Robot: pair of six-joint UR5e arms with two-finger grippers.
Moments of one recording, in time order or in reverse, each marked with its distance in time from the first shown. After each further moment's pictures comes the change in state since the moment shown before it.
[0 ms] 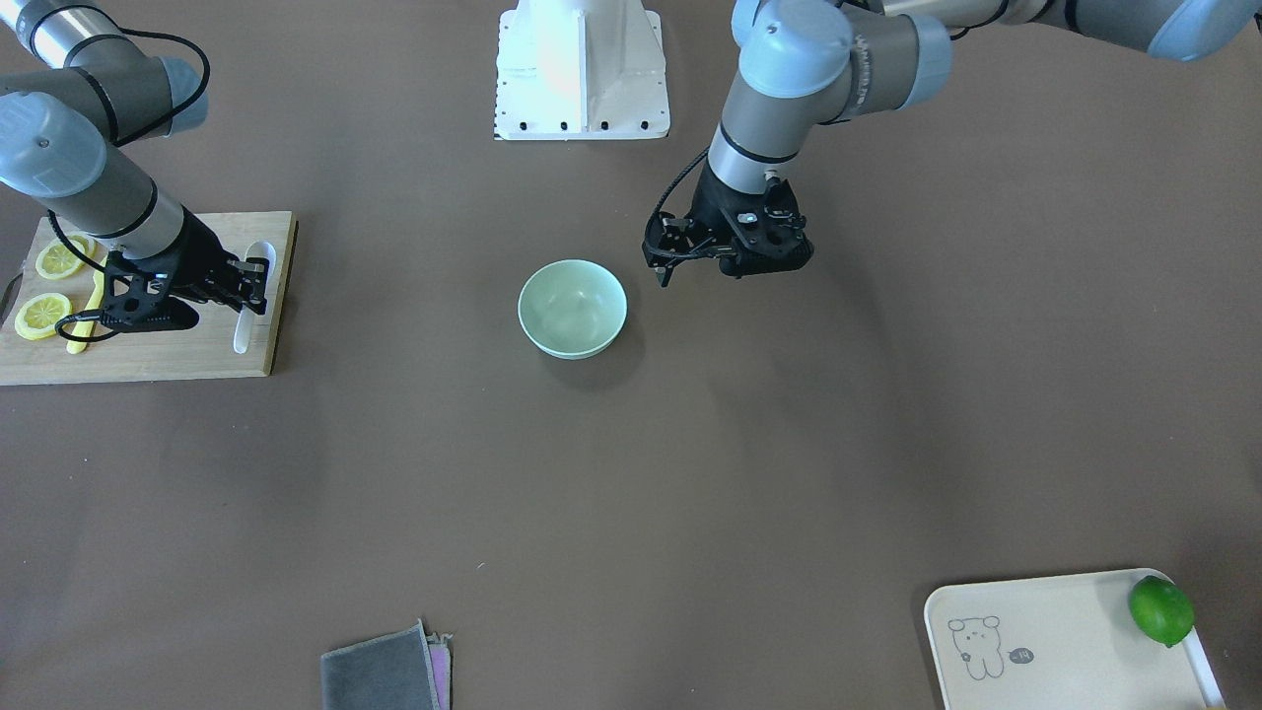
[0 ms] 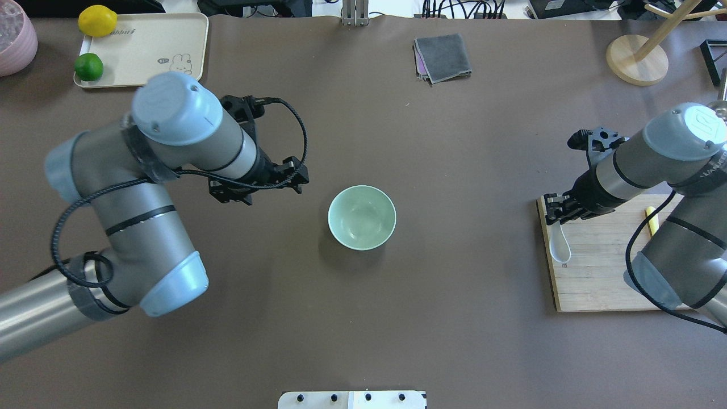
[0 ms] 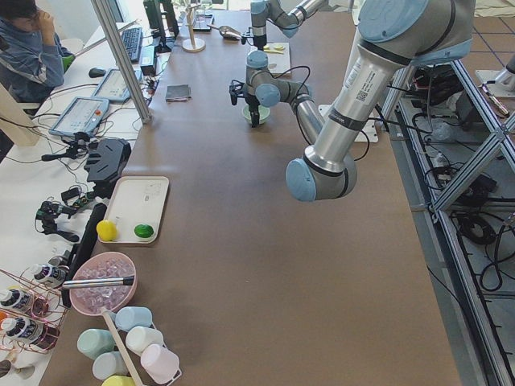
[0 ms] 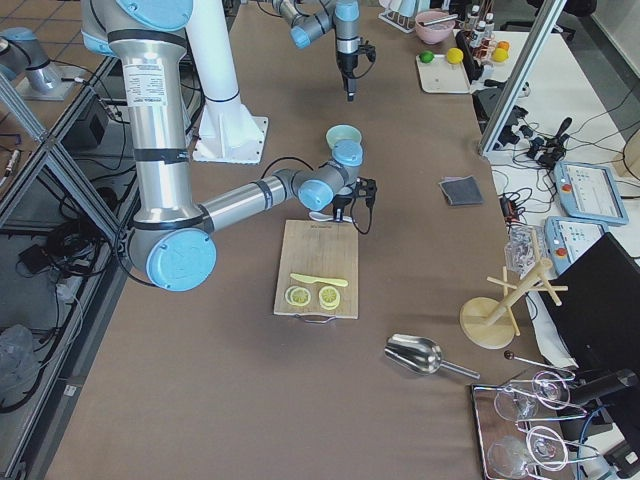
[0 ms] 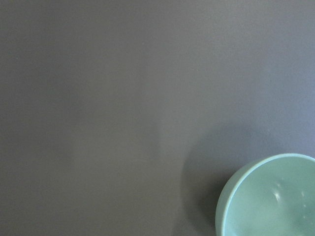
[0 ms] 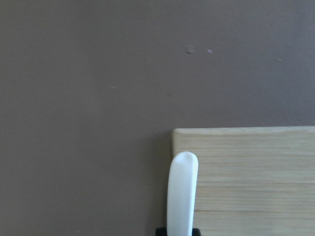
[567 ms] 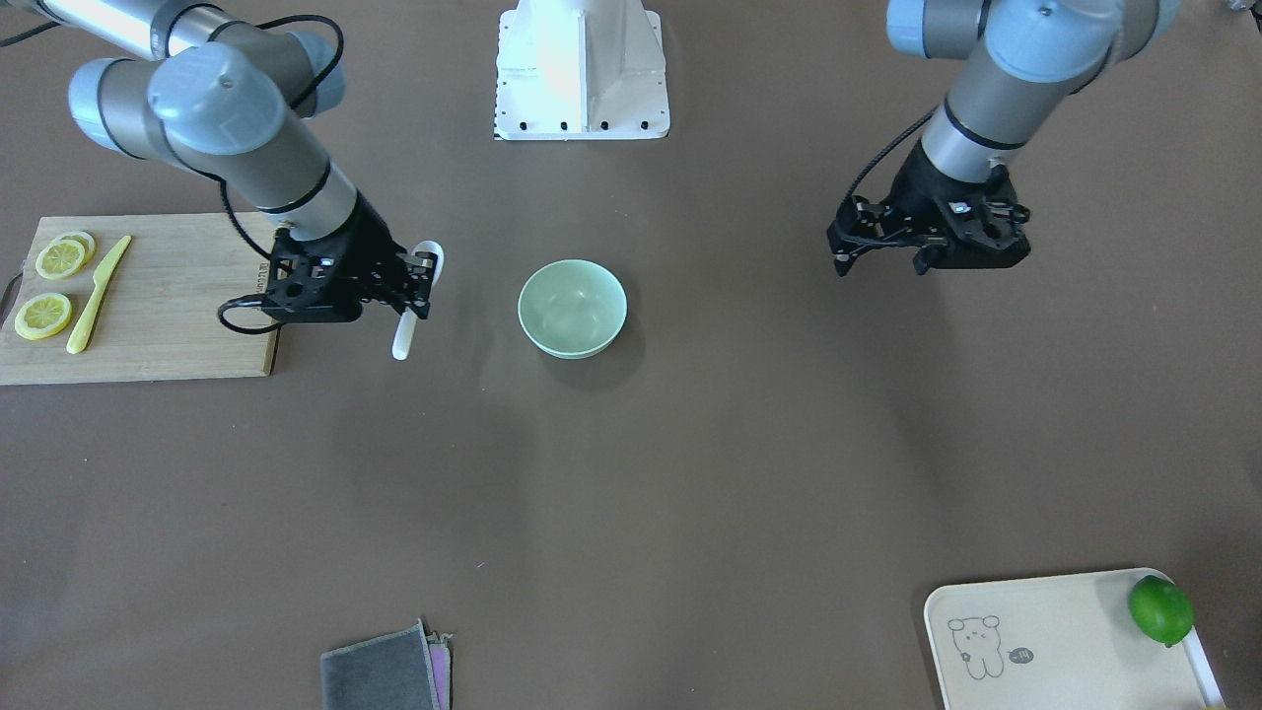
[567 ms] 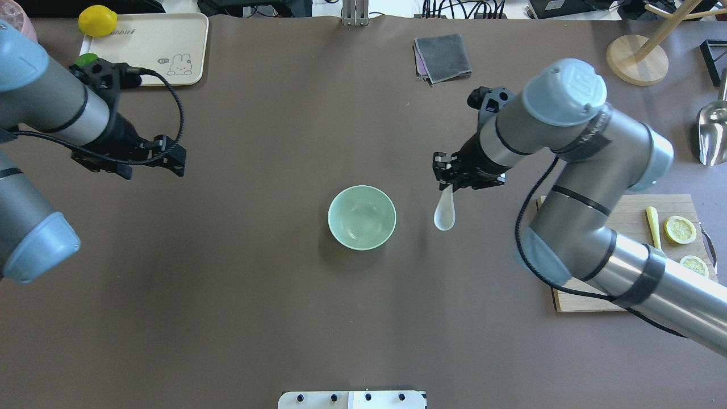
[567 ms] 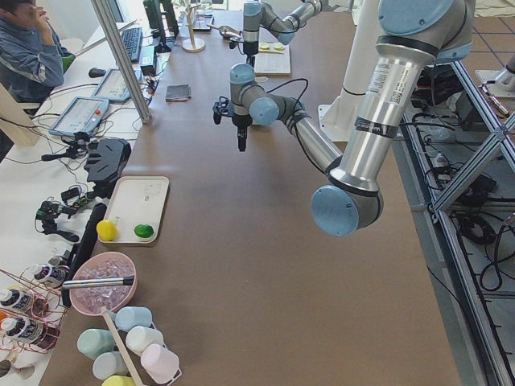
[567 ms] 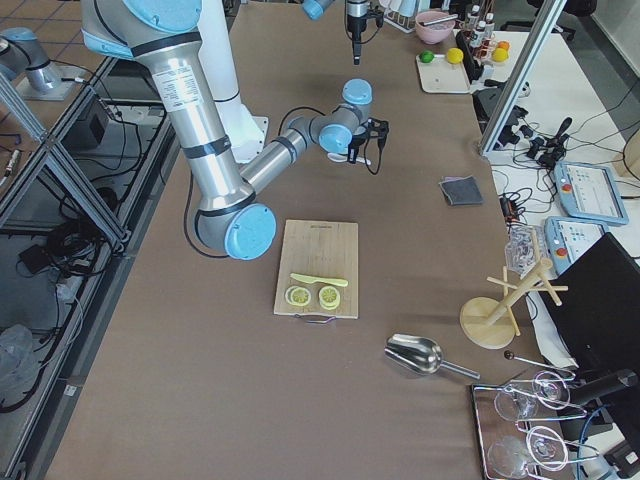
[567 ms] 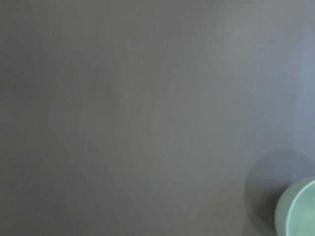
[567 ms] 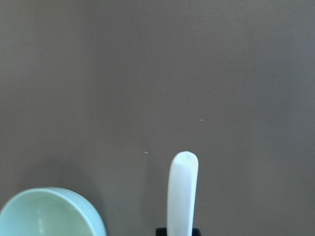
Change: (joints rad) left arm -0.235 0.280 -0.136 0.052 -0.151 0.411; right arm -0.106 0.380 -0.074 -0.090 -0.112 0.328
